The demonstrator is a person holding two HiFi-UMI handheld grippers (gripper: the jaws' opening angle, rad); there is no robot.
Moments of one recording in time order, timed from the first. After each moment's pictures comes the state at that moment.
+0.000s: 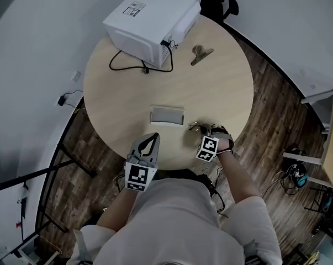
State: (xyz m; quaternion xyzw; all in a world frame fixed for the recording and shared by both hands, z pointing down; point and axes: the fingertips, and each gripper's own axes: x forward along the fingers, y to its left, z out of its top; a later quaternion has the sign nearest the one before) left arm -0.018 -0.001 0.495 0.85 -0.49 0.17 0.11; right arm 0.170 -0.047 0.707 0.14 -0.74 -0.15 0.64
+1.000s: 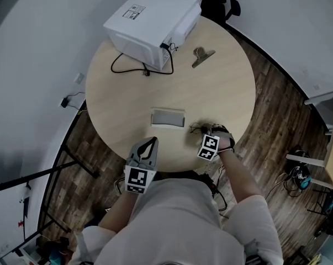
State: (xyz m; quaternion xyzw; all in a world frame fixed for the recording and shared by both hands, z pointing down) left arm -0.021 0.004 0.506 0.83 -0.50 0.19 0.12; right arm 0.171 -0.055 0.716 0.12 -0.75 -0.13 0.64
